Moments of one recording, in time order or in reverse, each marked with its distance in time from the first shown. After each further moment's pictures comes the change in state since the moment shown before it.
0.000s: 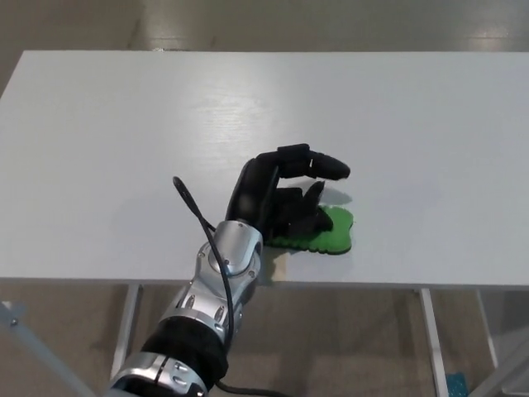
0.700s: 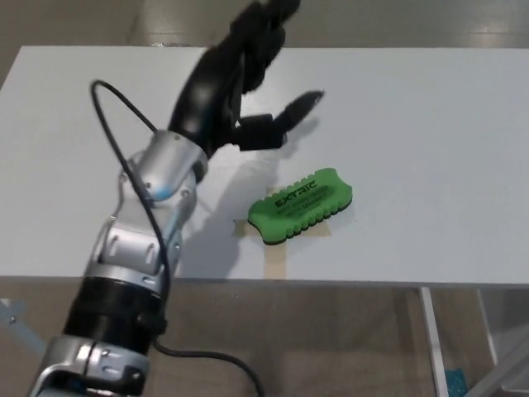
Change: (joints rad) left_arm 0.019 0.210 0.037 -0.629 -0.131 0.158 -0.312; right_arm -0.006 -0.005 0.010 0.009 -0.001 0.000 0.001
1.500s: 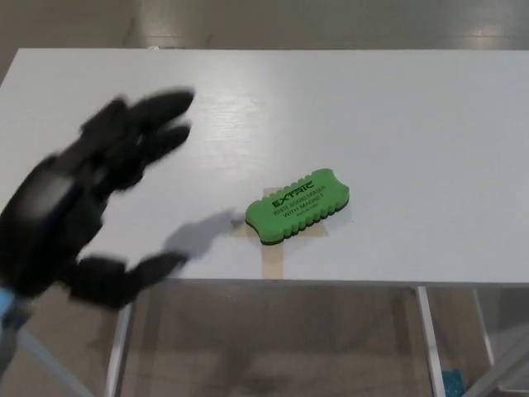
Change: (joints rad) left_arm 0.699 0.320 0.198 -0.731 -0.278 0.090 -0.242; right_arm 0.017 0.013 -0.038 -0.127 0.012 -0.003 -0.007
